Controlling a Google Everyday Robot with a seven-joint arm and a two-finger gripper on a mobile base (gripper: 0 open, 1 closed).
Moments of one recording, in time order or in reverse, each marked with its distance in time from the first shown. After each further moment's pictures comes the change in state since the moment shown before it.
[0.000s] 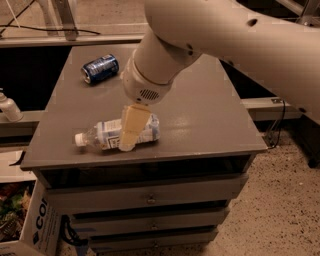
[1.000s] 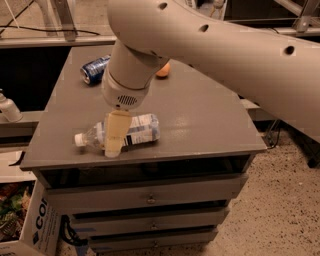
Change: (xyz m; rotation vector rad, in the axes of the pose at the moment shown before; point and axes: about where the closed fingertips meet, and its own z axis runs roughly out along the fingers) arm -0.024 0.006 0.033 -0.068 0.044 -0.054
